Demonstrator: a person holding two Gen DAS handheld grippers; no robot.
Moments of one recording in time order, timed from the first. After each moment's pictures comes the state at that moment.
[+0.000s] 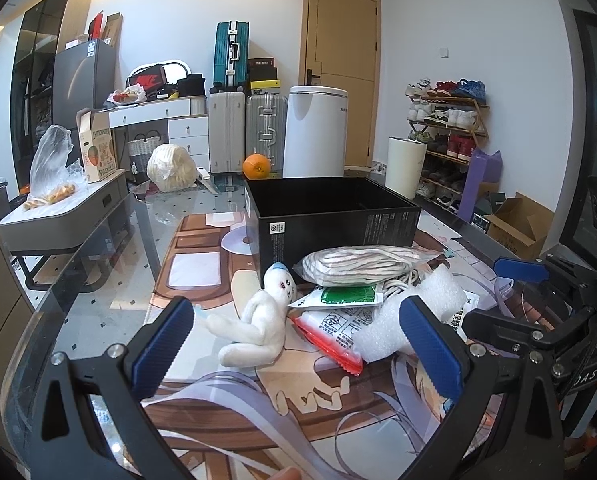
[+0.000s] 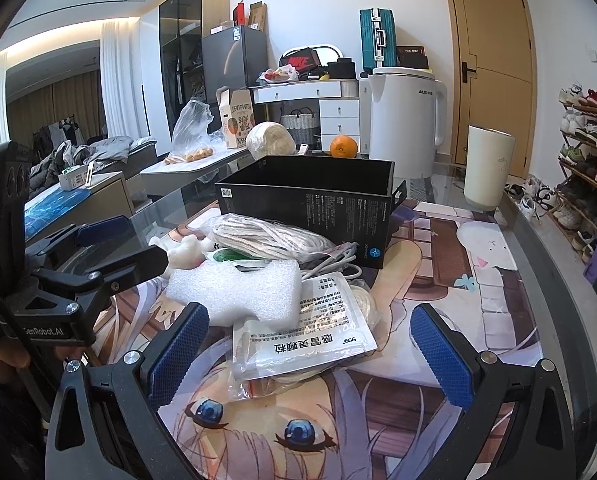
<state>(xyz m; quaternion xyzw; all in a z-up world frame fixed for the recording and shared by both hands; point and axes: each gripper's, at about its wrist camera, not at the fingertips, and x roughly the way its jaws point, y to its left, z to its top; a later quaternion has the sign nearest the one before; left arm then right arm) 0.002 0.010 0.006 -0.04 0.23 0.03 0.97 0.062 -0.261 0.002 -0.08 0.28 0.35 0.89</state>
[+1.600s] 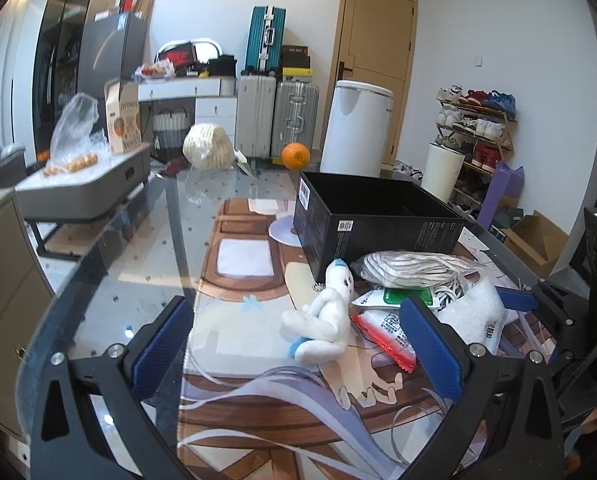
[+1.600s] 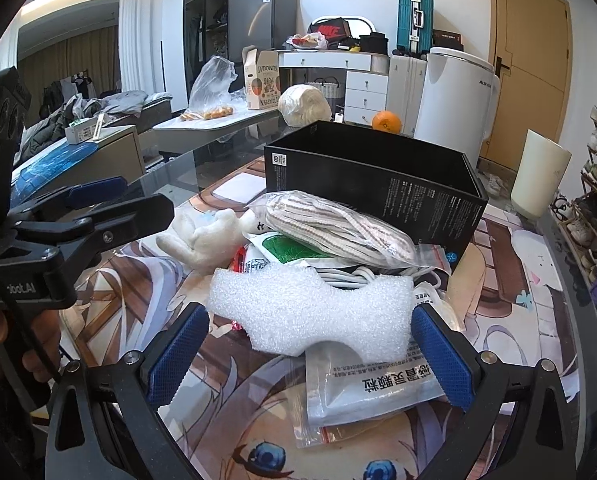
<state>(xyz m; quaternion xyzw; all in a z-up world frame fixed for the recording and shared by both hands) 0.001 0.055 0.004 -0.09 0.25 0.06 0.96 0.059 -0.179 -0.013 -0.15 0.32 0.36 0.86</state>
